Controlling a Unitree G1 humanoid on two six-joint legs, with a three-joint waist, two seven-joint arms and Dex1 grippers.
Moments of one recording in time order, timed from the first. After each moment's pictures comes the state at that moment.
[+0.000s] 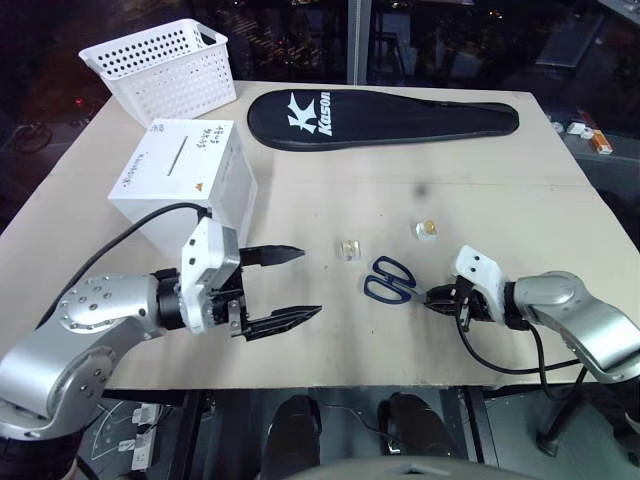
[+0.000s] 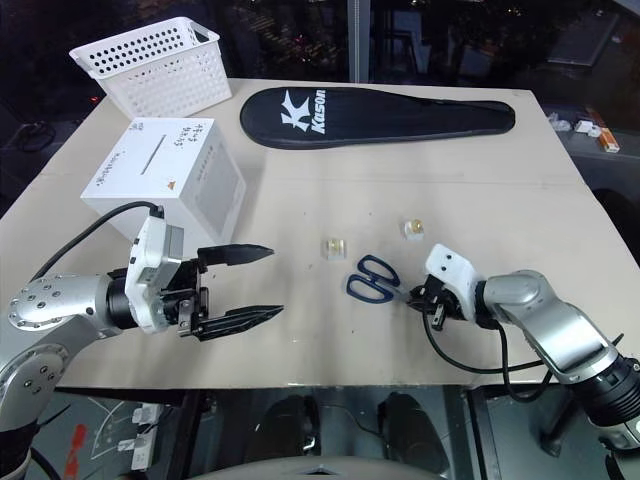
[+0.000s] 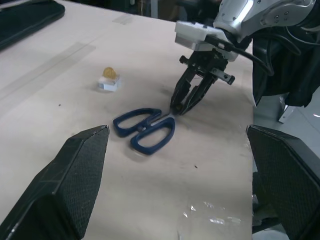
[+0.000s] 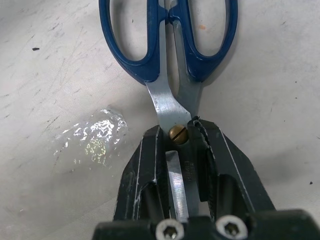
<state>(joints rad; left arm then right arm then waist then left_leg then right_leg) 0.02 0.90 0.28 -0.64 -0.82 0.62 -0.98 -0.26 -0.83 0.30 -0.38 0.29 0.73 0.83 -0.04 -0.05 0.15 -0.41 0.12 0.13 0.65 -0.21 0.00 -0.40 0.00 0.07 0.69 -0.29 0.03</state>
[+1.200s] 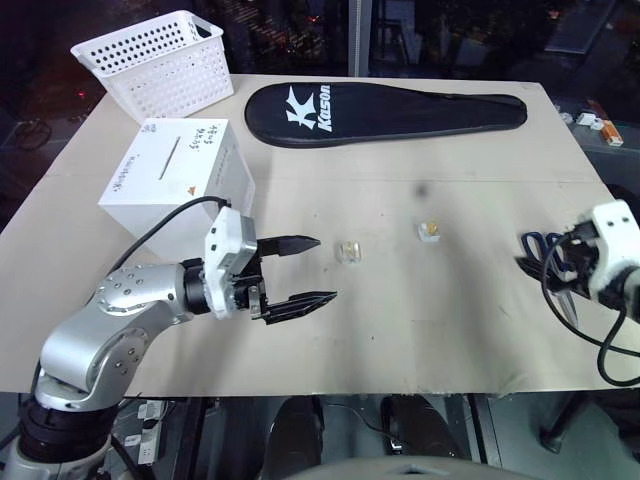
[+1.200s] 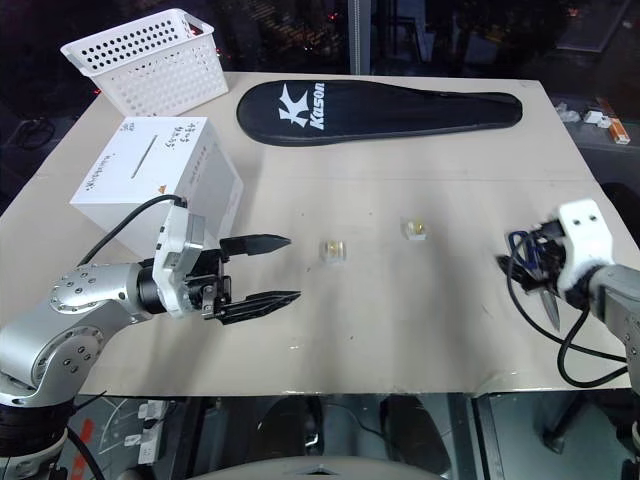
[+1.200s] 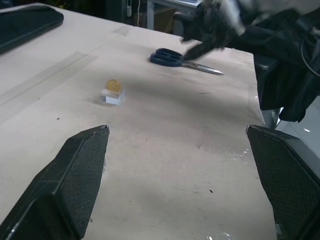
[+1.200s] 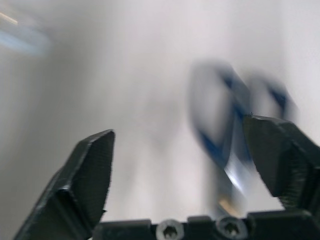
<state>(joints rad) -0.13 0.82 0.15 -0.55 -0.79 0.60 -0.95 -0.22 -0.73 -0.34 -0.60 0.45 1.21 0.51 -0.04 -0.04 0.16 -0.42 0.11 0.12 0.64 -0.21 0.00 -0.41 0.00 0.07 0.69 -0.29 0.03</state>
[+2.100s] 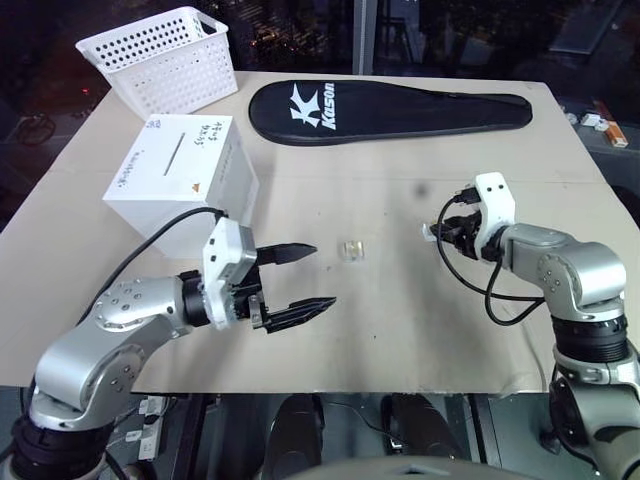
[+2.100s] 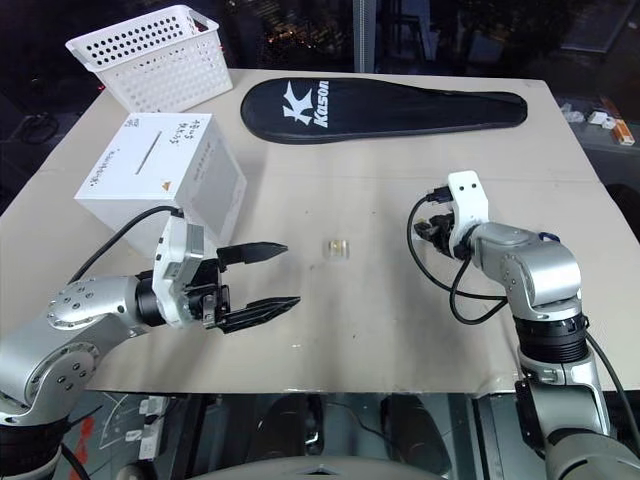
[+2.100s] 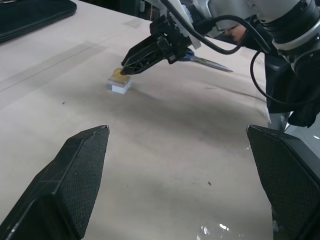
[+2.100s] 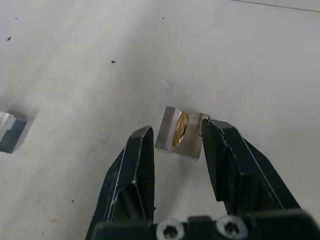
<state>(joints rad) -0.03 0.81 0.19 -0.60 -0.79 0.58 -0.92 -0.57 -0.43 -0.01 -0.25 0.36 1.24 0.31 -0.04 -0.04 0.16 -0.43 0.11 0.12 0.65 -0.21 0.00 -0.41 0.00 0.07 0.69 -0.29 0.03</state>
